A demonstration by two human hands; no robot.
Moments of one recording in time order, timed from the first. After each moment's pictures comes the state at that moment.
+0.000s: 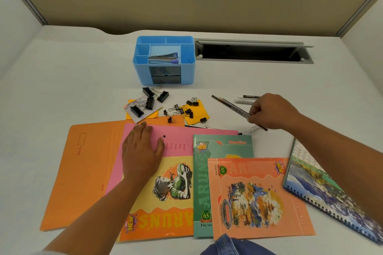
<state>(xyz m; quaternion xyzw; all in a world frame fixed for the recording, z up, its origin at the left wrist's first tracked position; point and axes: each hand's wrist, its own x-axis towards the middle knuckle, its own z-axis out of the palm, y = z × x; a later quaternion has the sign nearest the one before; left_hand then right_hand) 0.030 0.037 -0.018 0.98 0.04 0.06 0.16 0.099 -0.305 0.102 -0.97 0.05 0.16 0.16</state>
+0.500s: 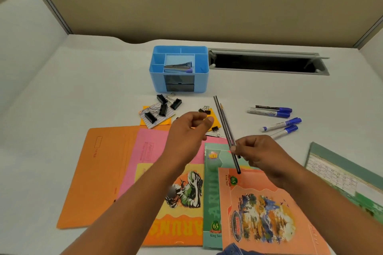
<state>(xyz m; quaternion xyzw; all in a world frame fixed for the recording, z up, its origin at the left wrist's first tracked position) 0.043 -0.041 0.117 0.76 0.09 -0.09 0.64 0.020 -0.234 0.110 -0.77 0.11 0.22 0.58</state>
